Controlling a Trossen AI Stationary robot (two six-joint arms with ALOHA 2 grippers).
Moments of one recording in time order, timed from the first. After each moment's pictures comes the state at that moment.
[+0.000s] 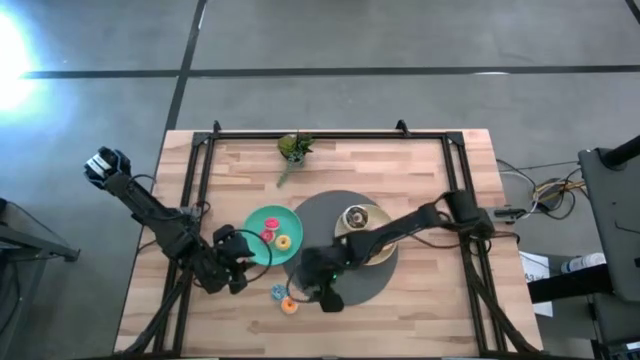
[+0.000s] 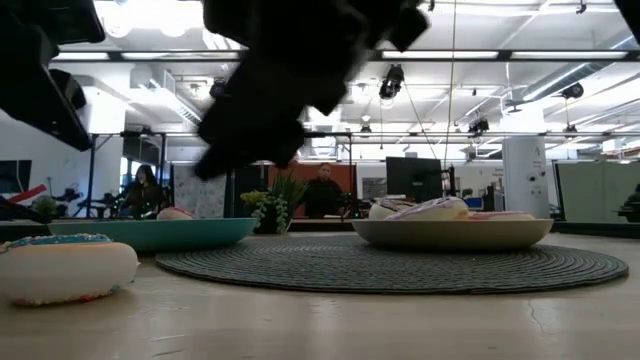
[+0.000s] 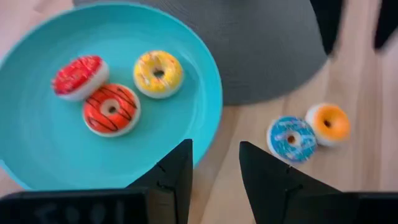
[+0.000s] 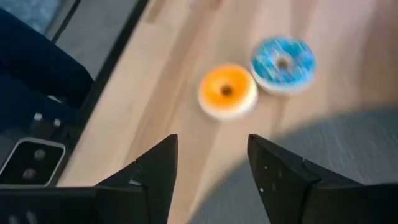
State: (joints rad) left arm -0.75 1.10 0.65 -0.58 -0.55 -1.06; right arm 0.26 2.15 1.55 -0.23 -0.32 0.14
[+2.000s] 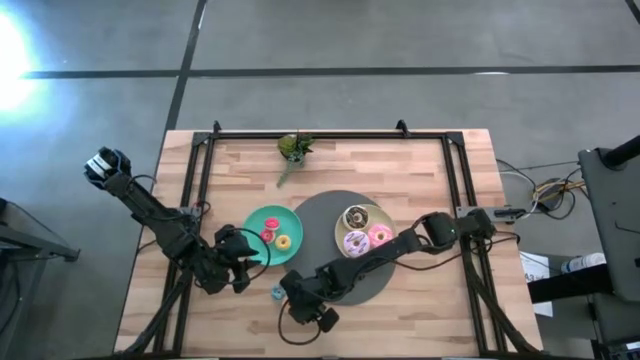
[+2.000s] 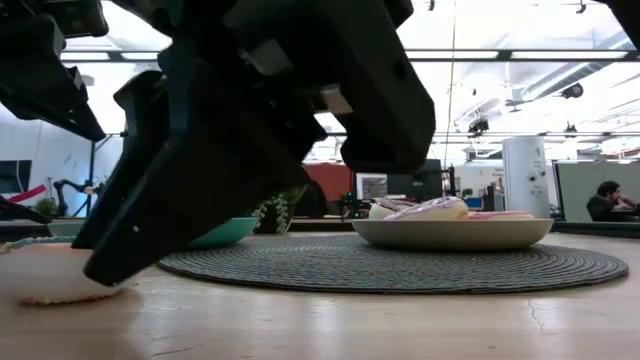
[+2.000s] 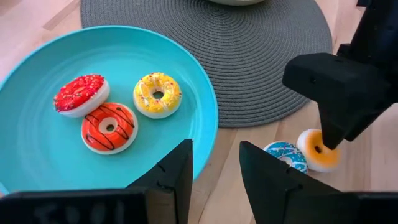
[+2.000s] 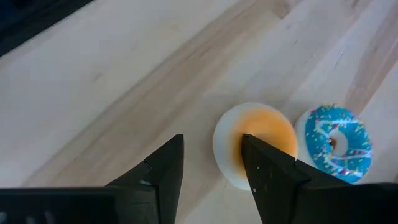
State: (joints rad) left arm -0.75 1.11 0.65 -0.53 -0.61 -1.09; right arm 0.37 2.41 1.88 -0.40 -0.13 -0.38
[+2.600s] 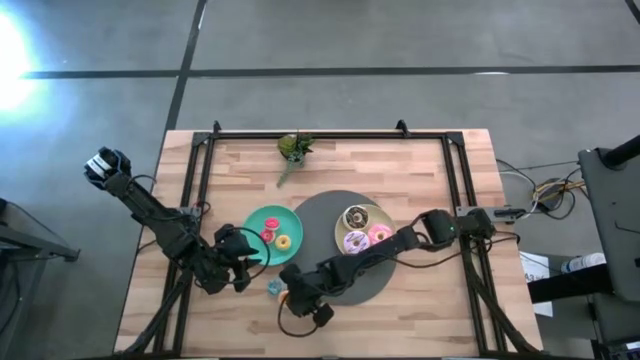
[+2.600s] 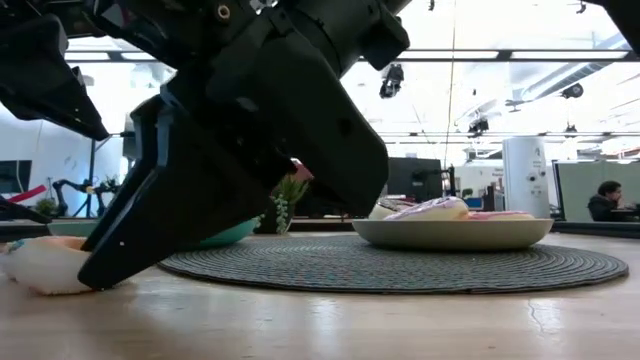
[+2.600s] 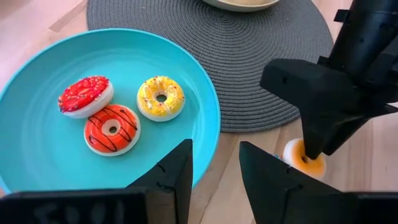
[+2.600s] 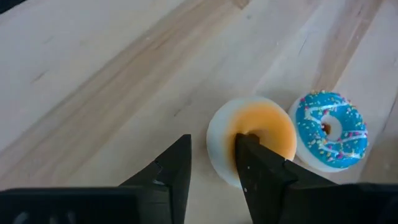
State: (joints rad) left arm -0.75 1.11 0.65 -0.53 -0.63 -1.11; right arm 0.35 2.40 1.80 -0.26 -0.08 -0.34
